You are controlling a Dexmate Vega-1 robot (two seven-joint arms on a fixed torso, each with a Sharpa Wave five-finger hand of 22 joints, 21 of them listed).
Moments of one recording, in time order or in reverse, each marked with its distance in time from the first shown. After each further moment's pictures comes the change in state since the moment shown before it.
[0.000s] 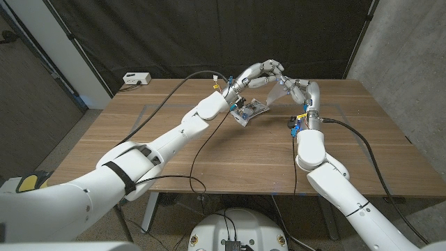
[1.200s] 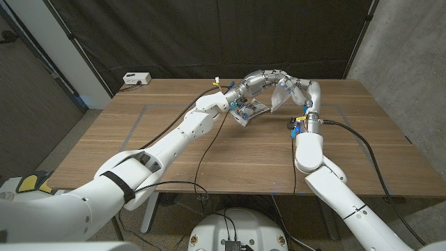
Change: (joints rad) left arm 0.068 -0.006 -0.100 -0.188 -0.572 0.606 -0.428; left_hand -0.004 -0.003 0.013 -0.007 0.000 0.000 0.000 0.000 0.021 0.000 0.000 -0.004 0.005 0.000 0.000 -0.004 0.000 -0.021 -0.009 0.006 0.012; right arm -0.012 0.029 0.002 0.037 -0.101 0.072 -0.041; right_hand -0.049 -0.060 0.107 0.011 0.215 -0.012 -0.007 0.066 0.105 -0.014 -0.001 0.017 0.007 0.000 0.000 -0.011 0.006 0.002 -0.020 -0.007 0.029
